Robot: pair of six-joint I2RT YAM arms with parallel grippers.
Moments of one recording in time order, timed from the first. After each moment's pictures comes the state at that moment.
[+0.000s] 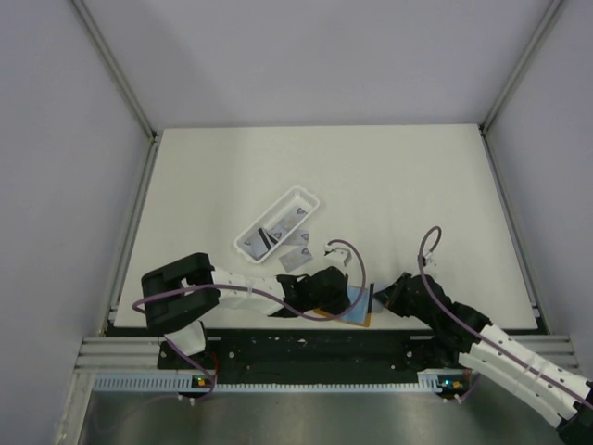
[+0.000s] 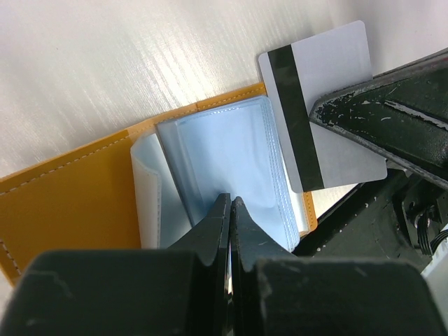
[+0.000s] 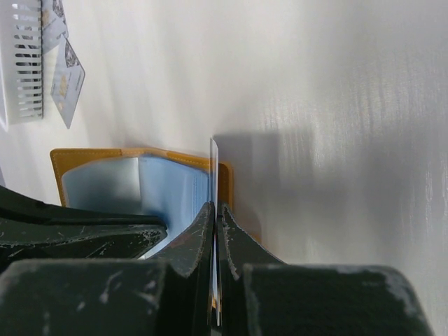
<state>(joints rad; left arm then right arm) -1.24 1.67 0.76 0.16 -0.16 -0.85 0.79 0.34 0.08 -0.40 0.18 1.14</state>
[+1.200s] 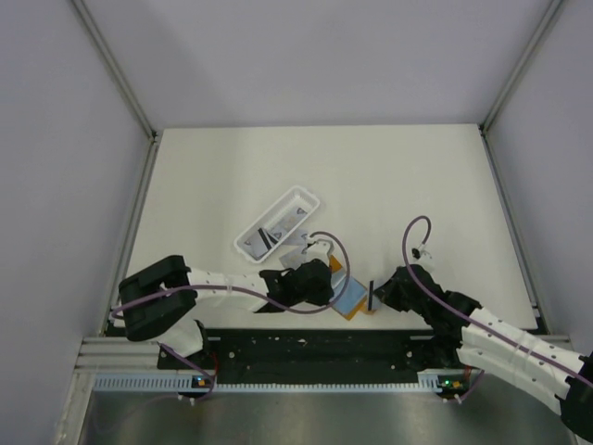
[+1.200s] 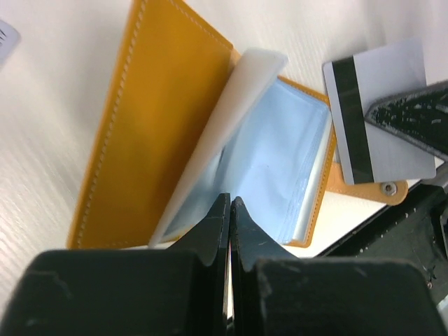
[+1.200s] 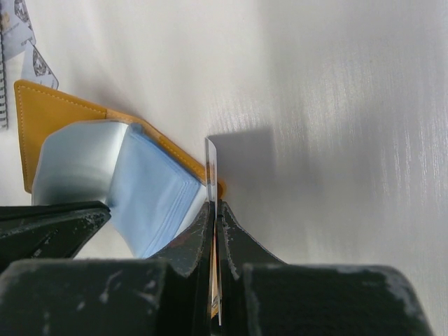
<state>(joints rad) -1.18 1.54 0.68 0.08 -0.22 -0.82 0.79 0.63 0.20 -0.37 0.22 1.13</state>
